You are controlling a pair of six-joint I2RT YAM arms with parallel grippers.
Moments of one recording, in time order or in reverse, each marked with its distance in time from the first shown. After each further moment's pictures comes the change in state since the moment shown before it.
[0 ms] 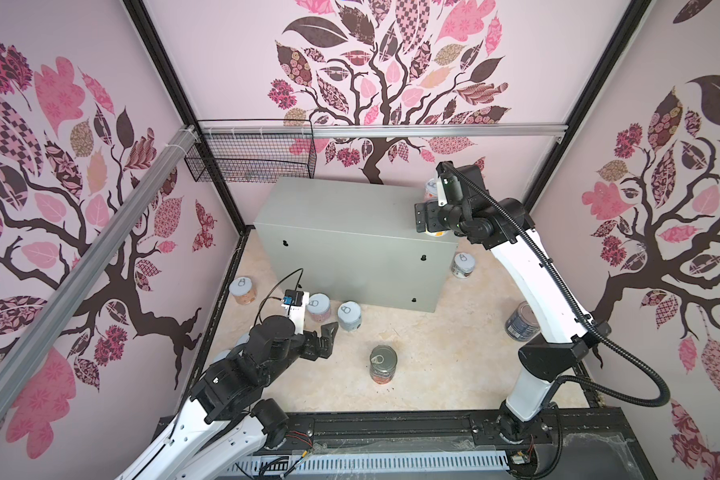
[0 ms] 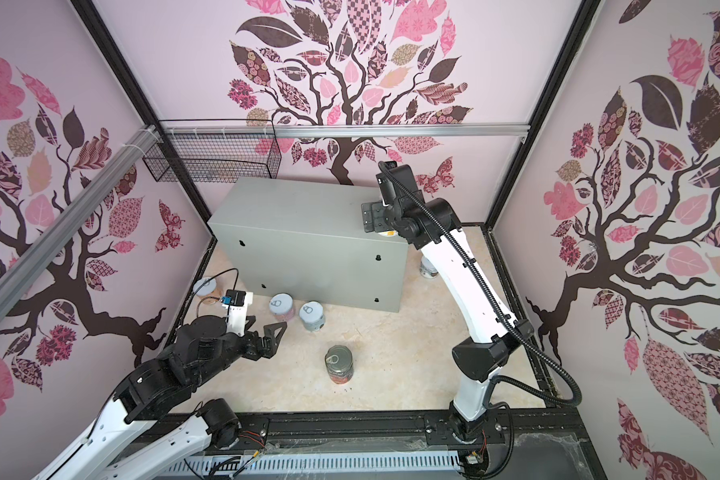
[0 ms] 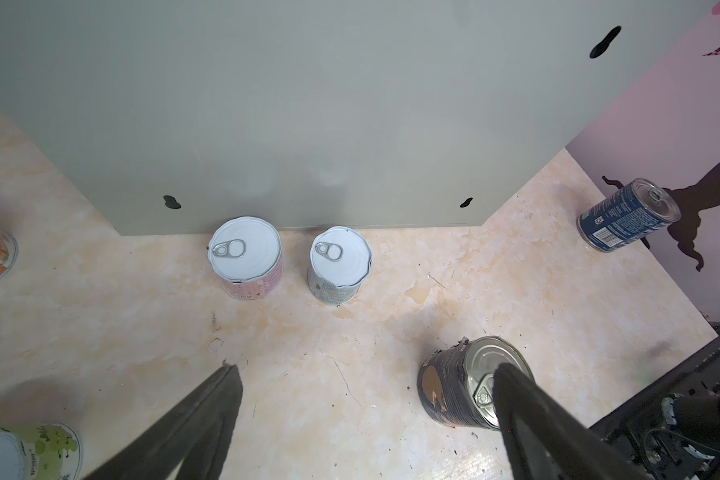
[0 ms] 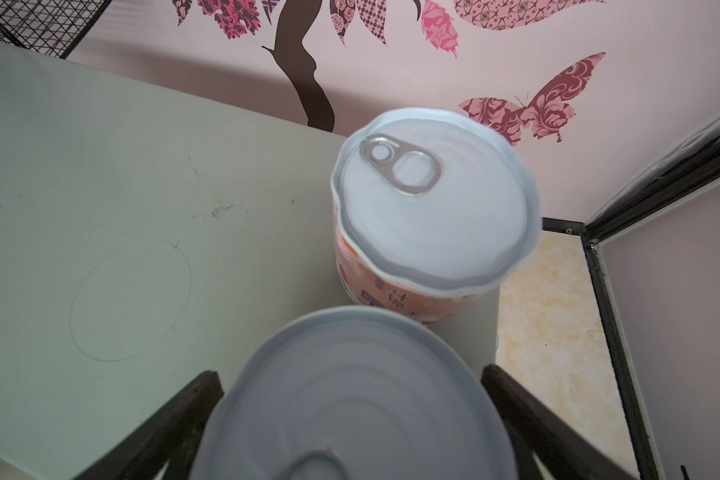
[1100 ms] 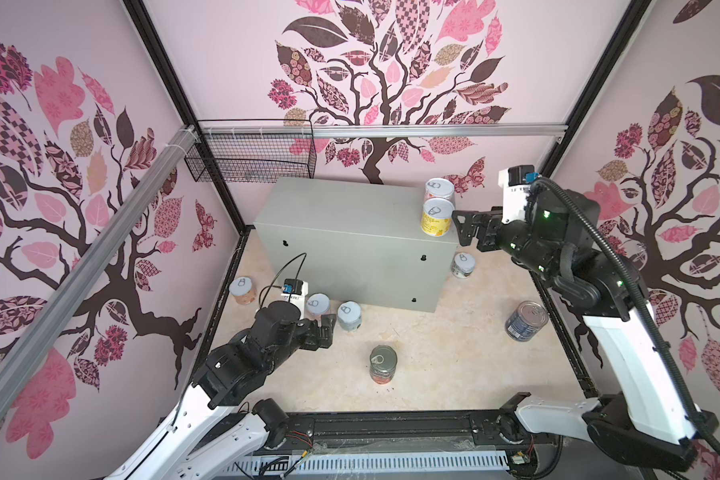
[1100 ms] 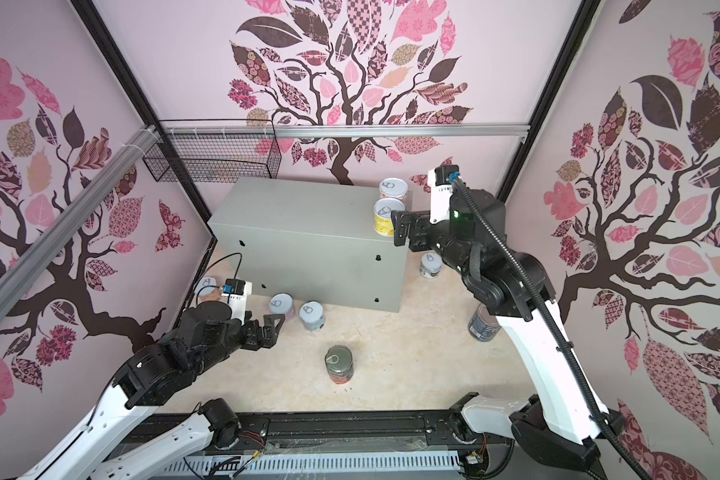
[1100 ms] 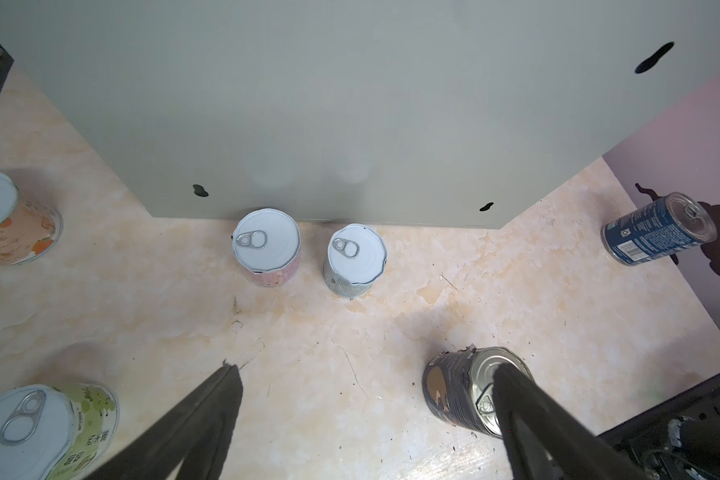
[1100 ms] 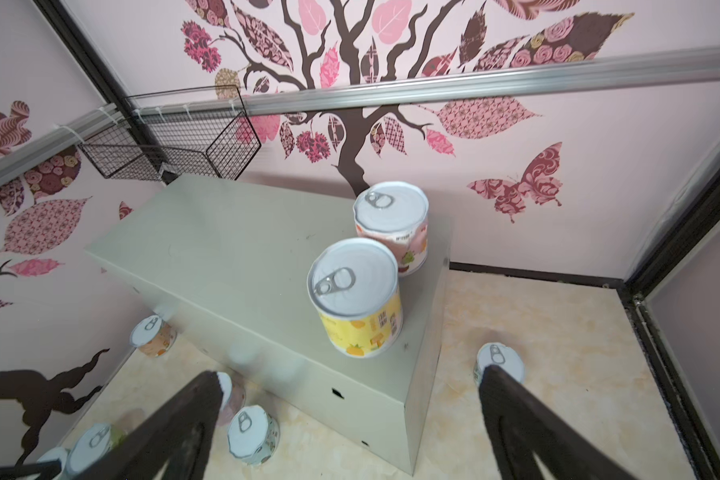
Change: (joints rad) left arm 0.045 0.130 0.151 -0.113 -0.014 -0.047; right arm 0.000 -0.568 -0.435 0.232 -0.138 0.035
